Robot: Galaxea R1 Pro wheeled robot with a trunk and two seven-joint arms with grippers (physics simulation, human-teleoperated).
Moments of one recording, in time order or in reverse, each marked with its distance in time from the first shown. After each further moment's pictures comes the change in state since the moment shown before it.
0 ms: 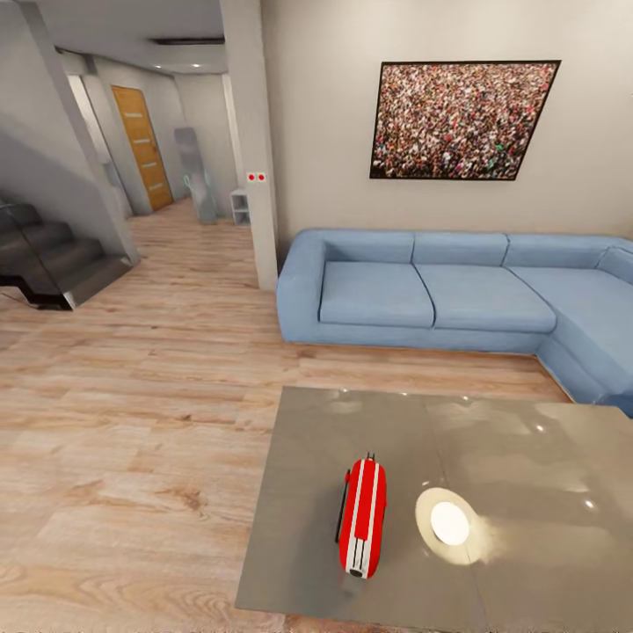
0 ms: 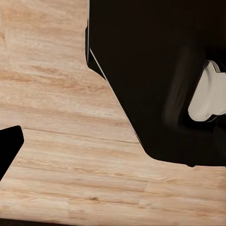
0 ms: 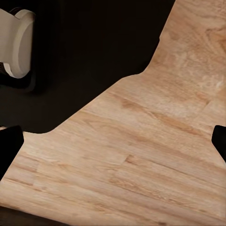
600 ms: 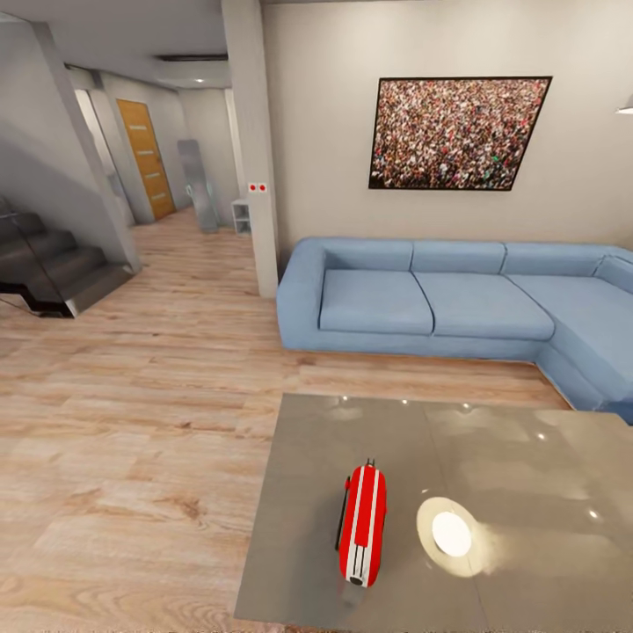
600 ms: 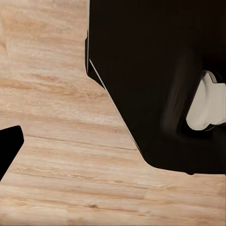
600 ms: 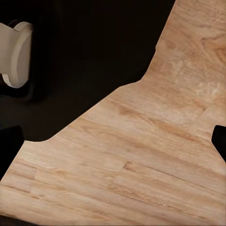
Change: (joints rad) left arm 0.000 0.000 0.000 0.000 0.000 0.000 0.000; right arm 0.000 0.000 0.000 0.000 0.000 0.000 0.001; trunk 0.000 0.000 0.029
